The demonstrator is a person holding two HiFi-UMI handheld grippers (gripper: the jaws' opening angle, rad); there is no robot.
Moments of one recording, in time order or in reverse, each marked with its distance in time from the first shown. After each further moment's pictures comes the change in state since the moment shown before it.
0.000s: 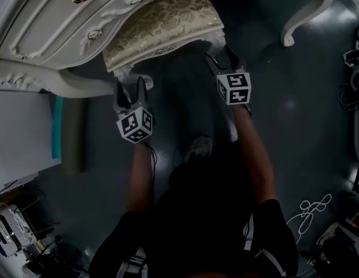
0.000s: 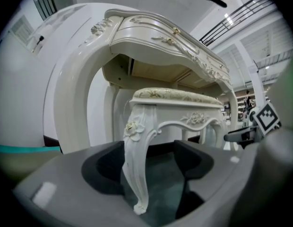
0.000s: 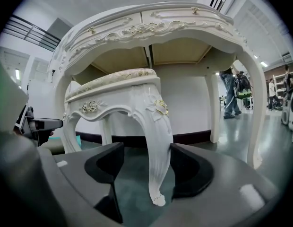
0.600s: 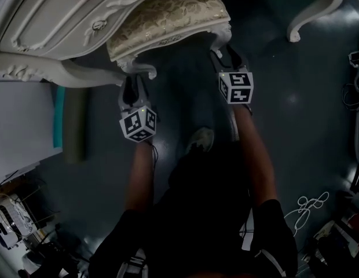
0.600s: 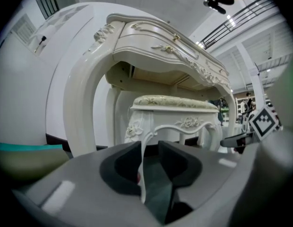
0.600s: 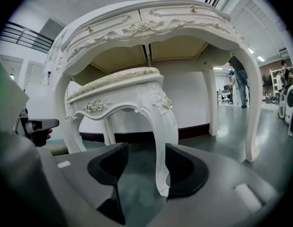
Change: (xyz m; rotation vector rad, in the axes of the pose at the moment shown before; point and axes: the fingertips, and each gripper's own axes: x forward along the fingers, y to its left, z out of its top) left arm -0.026 -0.005 0.009 -0.026 0.002 0.004; right arm -0.013 0.014 -0.007 0.052 0.053 -0.013
